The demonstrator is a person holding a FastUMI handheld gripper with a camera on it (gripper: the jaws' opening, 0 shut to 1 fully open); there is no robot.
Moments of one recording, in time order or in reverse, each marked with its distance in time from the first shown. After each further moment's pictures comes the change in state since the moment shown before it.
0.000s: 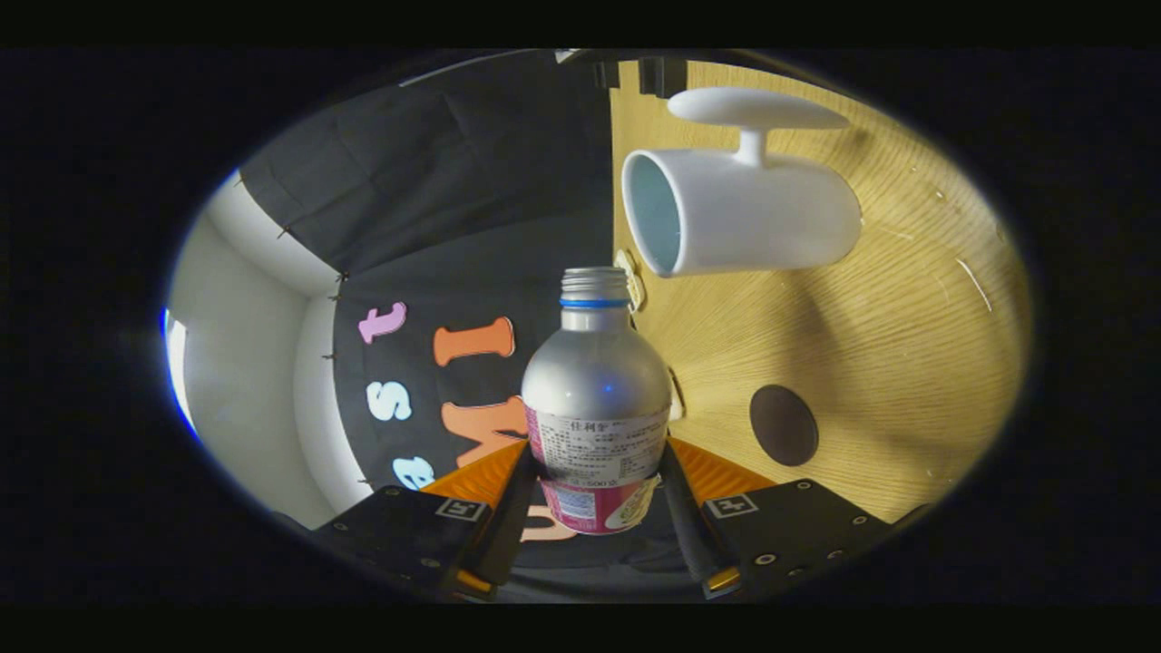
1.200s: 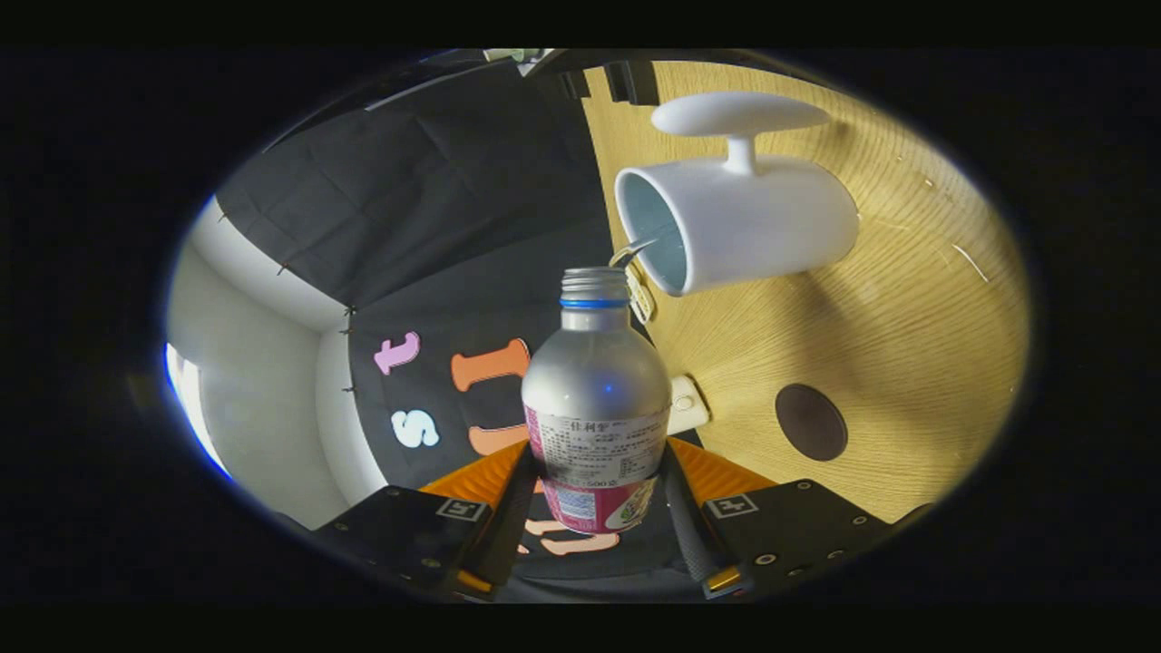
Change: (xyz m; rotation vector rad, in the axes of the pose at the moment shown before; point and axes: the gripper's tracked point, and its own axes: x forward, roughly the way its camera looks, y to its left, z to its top) arm 0.002 0.008 0.012 0.104 -0.044 0.043
